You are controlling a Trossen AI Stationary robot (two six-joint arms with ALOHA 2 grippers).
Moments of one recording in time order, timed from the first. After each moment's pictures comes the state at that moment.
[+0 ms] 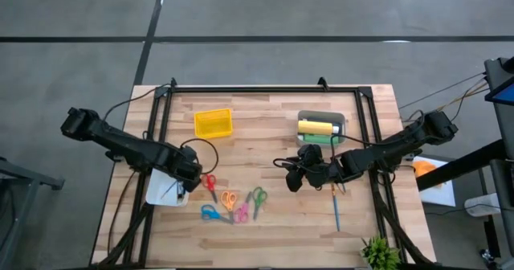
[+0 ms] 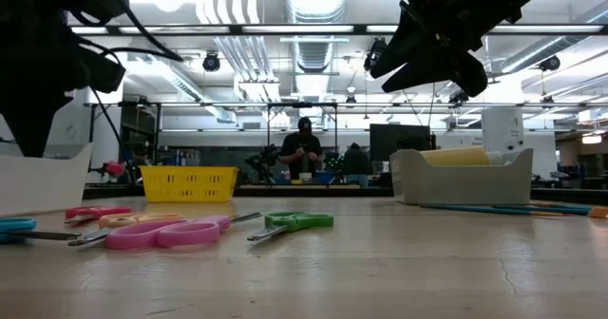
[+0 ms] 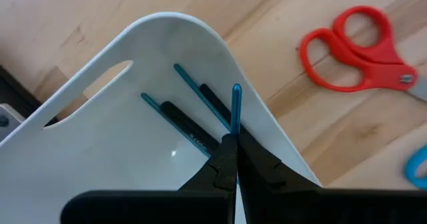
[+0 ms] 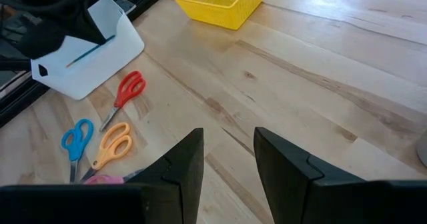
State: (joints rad) left arm -0.31 1.21 0.71 -1.12 -0.09 -1.16; right arm 0.34 1.41 0.81 -0.12 0.65 0.97
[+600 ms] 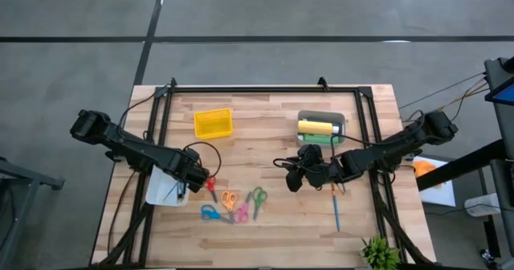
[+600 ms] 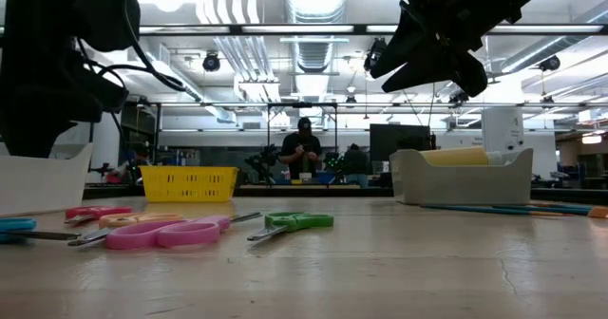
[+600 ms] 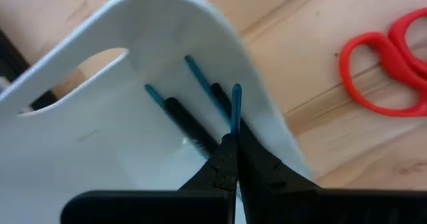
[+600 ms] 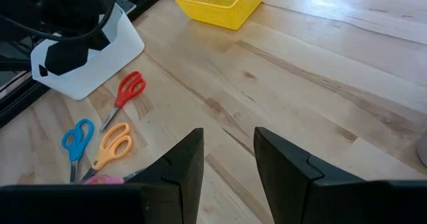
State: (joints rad) left arm -0.31 1.36 0.71 -1.08 -0.09 -1.27; right arm 0.34 1.41 0.81 -0.12 0.65 0.97
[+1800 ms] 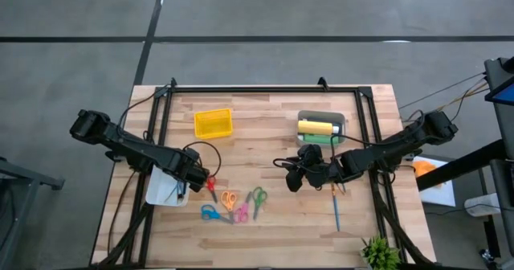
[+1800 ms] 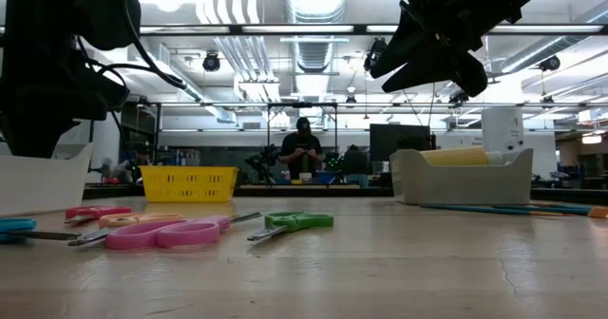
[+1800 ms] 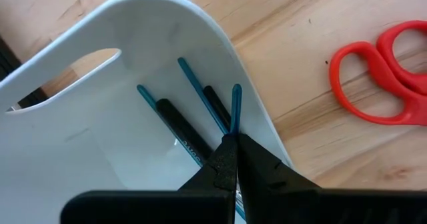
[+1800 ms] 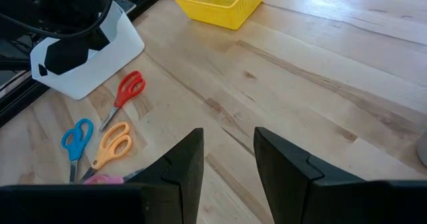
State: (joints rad) left arm -0.31 1.36 0.71 -1.07 -0.09 -1.30; right arm 0.34 1.41 0.81 -0.12 0.65 0.97
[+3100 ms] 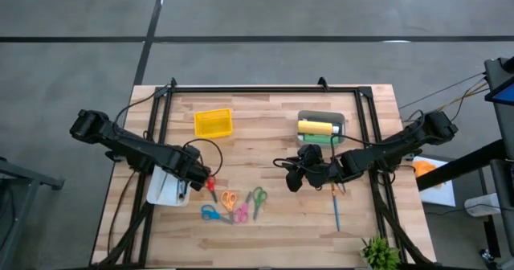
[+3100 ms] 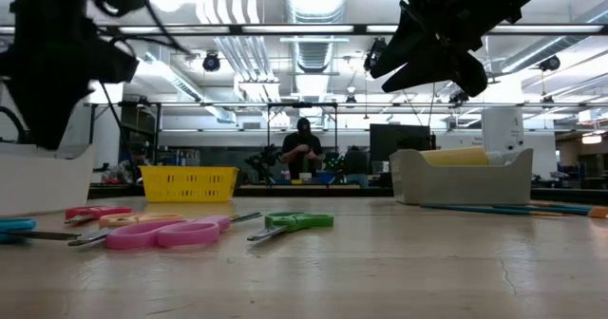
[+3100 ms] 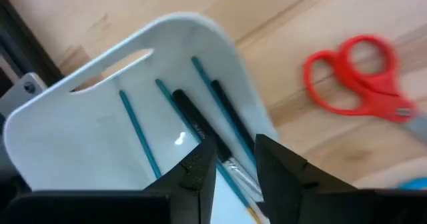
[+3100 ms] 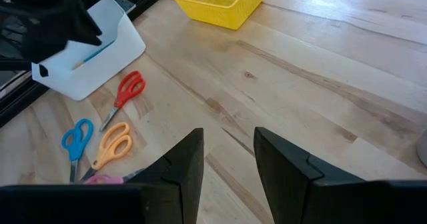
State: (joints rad) left arm -0.31 1.36 0.85 -1.21 -0.11 -1.31; right arm 0.34 1.41 0.81 -0.12 0.65 0.97
